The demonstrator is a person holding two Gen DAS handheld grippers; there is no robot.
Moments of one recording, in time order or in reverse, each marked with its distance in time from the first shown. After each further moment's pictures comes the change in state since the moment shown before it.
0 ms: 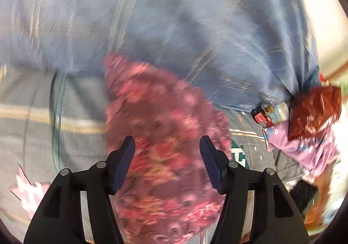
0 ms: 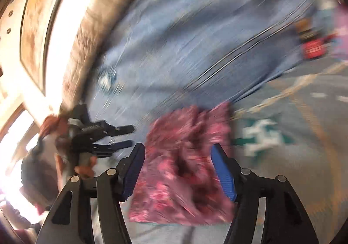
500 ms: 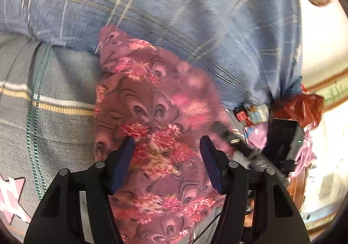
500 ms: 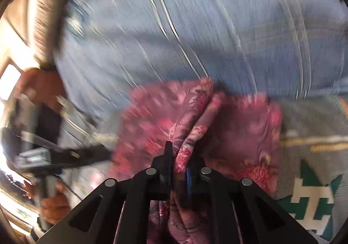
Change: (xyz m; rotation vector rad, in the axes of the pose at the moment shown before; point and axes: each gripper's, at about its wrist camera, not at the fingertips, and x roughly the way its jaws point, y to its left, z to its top) left arm 0.014 0.004 -0.019 -0.012 0.011 -0.164; right arm 0.137 0.020 0.050 -0.166 0.291 -0.065
